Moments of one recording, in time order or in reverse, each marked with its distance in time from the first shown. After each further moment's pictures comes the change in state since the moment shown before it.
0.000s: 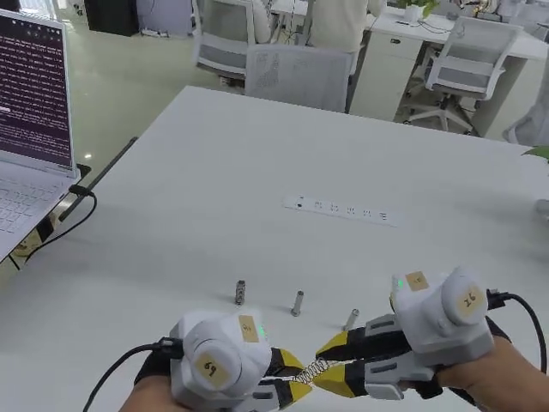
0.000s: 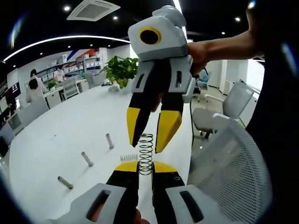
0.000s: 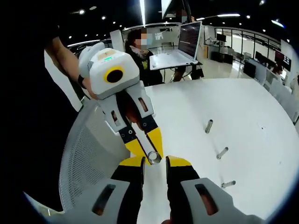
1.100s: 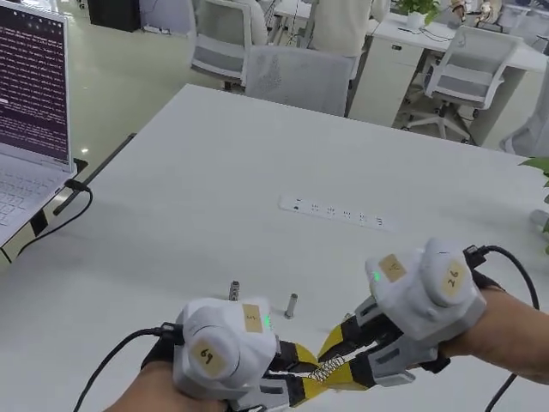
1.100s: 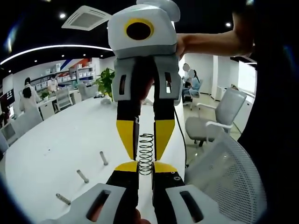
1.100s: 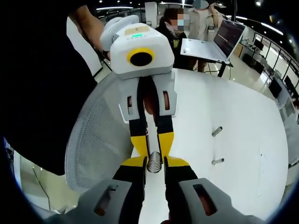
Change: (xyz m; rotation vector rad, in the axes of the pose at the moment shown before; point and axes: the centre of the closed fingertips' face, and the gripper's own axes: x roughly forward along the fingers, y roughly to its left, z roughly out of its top) left arm 0.004 -0.010 0.032 0.034 -0.086 -0.069; right arm -0.017 0.007 0.001 -0.284 0.263 0.133
